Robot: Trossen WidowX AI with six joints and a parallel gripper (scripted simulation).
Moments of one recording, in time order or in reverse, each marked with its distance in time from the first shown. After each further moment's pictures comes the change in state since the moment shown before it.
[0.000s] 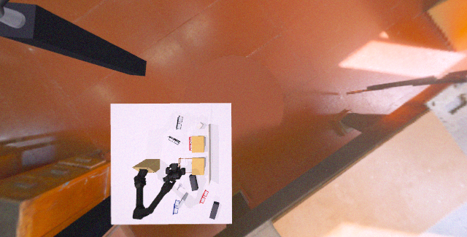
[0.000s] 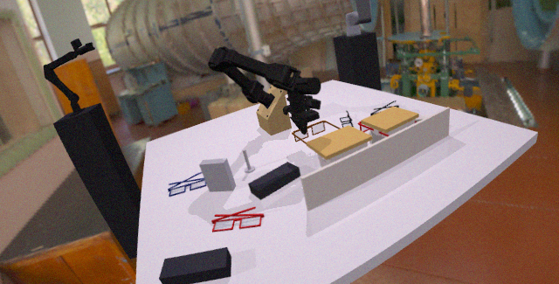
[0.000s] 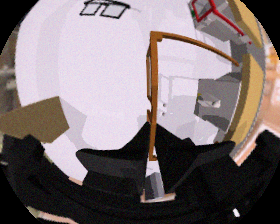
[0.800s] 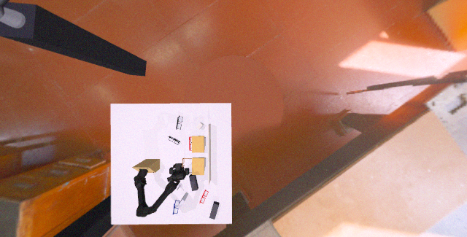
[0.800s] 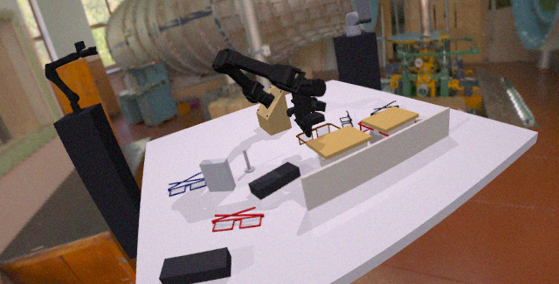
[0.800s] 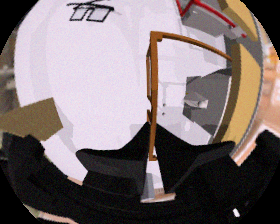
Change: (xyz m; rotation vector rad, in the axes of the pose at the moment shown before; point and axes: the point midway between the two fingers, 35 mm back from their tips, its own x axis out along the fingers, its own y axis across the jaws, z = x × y) arm 0.001 -0.036 0.000 0.002 0.000 -0.002
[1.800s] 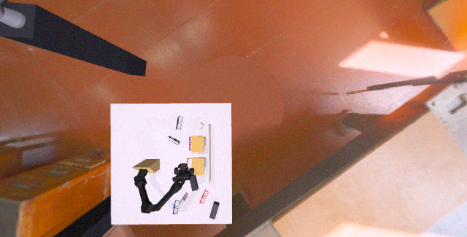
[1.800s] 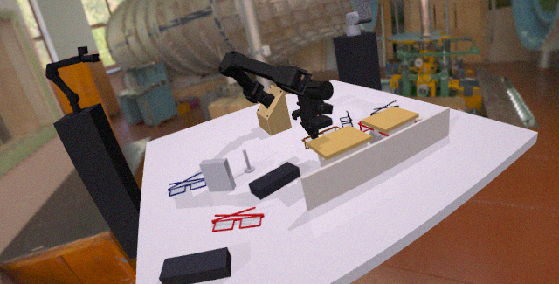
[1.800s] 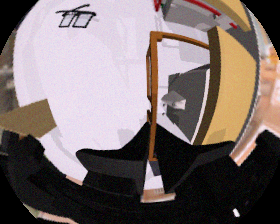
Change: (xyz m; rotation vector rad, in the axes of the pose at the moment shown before) arm 0.002 -0.045 0.000 0.000 0.000 -0.001
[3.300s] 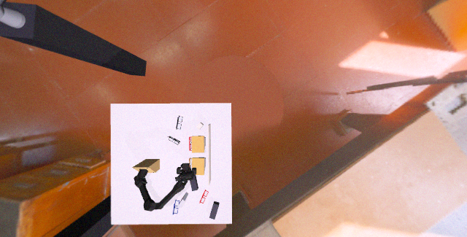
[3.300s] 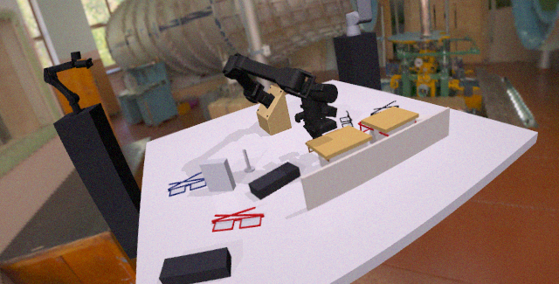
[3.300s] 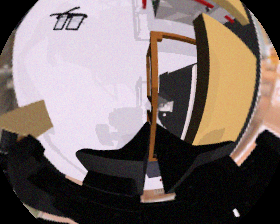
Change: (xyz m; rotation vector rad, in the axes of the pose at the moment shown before) arm 0.006 -0.022 0.000 -0.001 0.001 0.003
